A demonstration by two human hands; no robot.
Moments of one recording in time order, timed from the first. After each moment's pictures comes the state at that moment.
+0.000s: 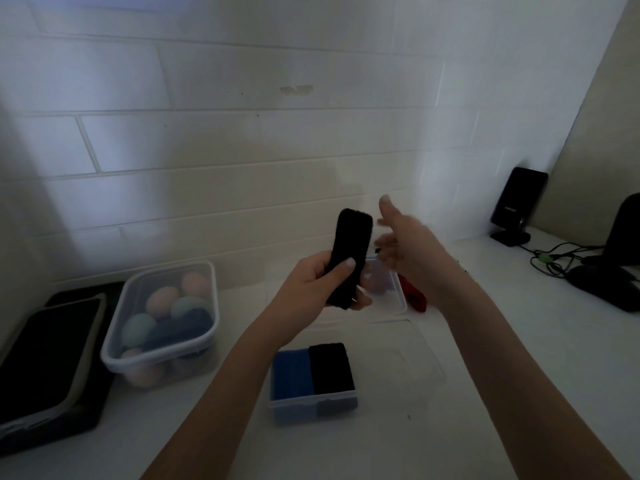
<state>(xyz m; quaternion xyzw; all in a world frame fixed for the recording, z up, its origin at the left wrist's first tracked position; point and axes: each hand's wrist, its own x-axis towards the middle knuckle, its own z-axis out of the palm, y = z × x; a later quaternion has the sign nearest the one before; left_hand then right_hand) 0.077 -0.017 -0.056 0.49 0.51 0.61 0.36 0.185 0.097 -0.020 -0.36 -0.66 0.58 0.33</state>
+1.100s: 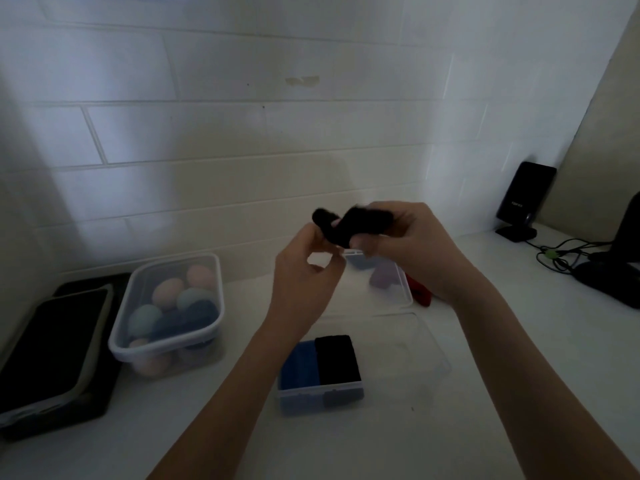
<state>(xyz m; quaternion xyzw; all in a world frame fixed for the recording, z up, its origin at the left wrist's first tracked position) 0.073 -0.011 -0.064 0.48 0.59 0.65 0.01 0.194 0.074 -0.007 -0.09 -0.81 0.47 0.35</state>
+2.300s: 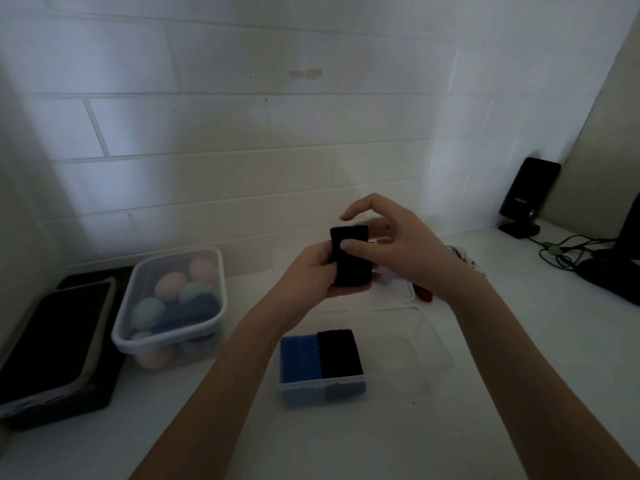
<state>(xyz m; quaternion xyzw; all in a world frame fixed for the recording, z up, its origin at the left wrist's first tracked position) 0.071 -0.014 -0.060 0.44 0.49 0.62 0.41 0.187 0.078 -0.017 -0.17 -0.85 0.40 0.28</state>
